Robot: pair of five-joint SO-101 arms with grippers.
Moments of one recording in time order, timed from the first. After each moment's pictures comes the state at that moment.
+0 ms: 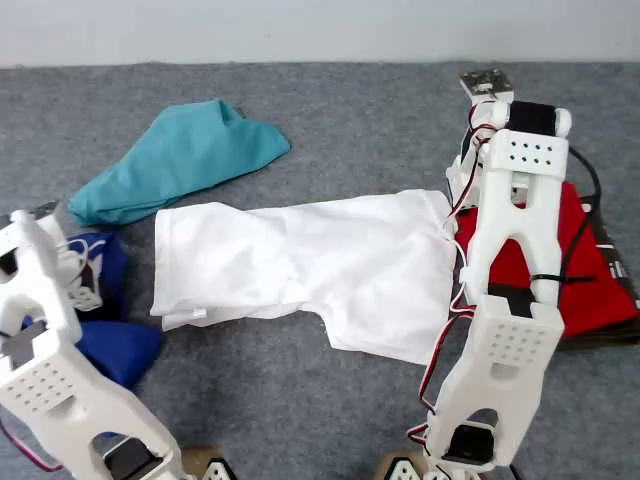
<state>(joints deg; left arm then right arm) -42.1 33.8 -1.9 87.1 -9.7 6.2 33.8 -43.5 99.4 16.0</state>
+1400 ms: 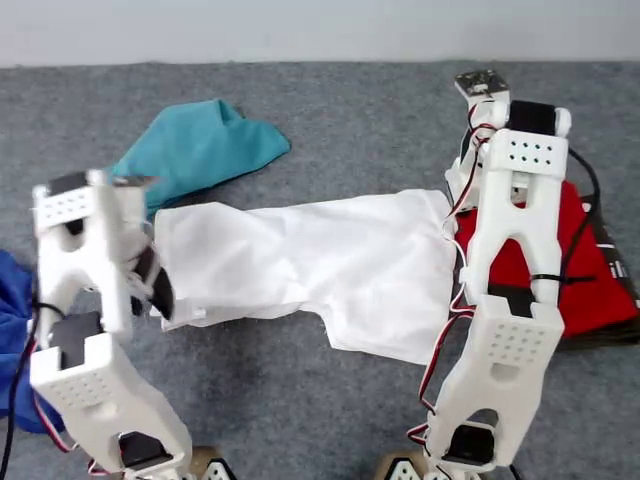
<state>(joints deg) -20.0 20.1 5.1 99.3 -20.8 6.2 33.8 -43.5 99.9 19.2</state>
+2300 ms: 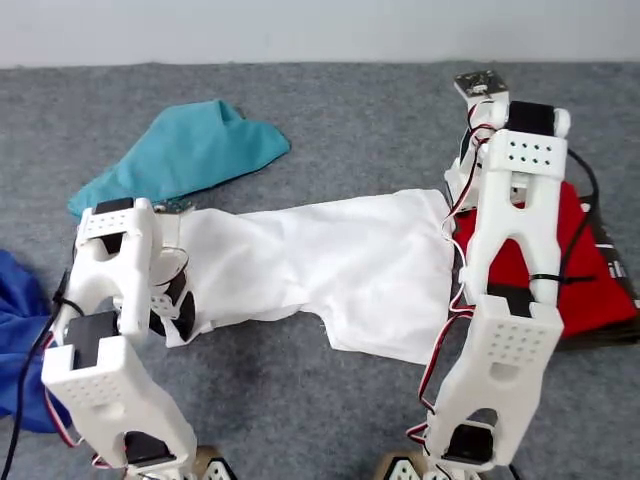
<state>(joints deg) -15.7 19.4 17.8 88.6 -17.3 6.2 33.8 -43.5 99.9 19.2</state>
